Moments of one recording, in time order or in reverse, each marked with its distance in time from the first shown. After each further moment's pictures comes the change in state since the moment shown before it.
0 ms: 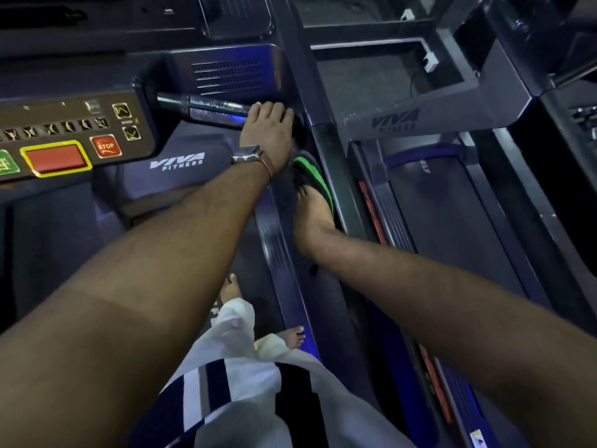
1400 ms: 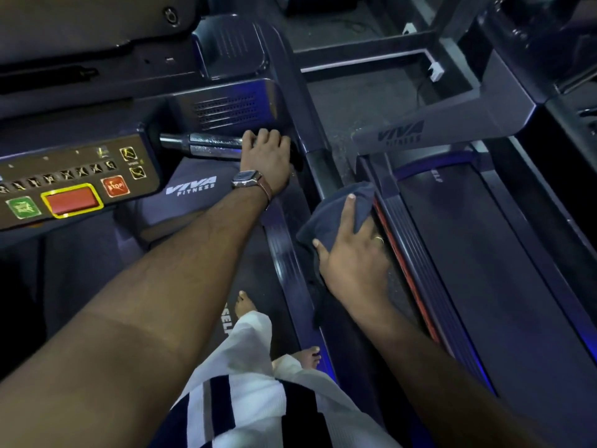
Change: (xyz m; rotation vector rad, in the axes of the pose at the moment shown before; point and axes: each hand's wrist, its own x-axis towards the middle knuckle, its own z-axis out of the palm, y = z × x) left_hand 0.009 0.004 -0.009 0.052 -0.009 -0.025; right_hand -0.063 0.005 0.044 1.401 0.272 0.644
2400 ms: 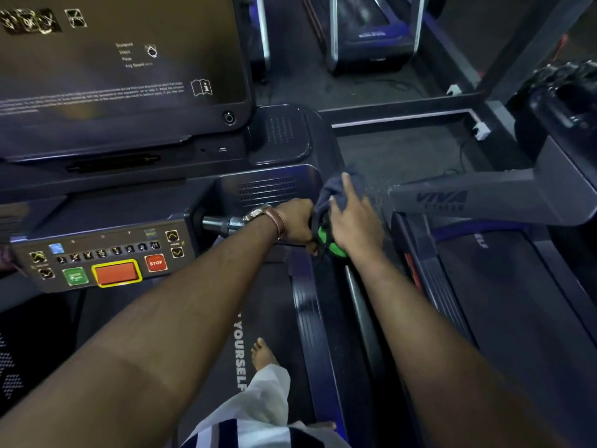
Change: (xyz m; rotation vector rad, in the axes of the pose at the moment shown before) left_hand 0.066 -0.038 -0.043 -0.295 -0.554 0.027; right_hand 0.223 -0.071 -0.007 0.382 -0.042 -0.013
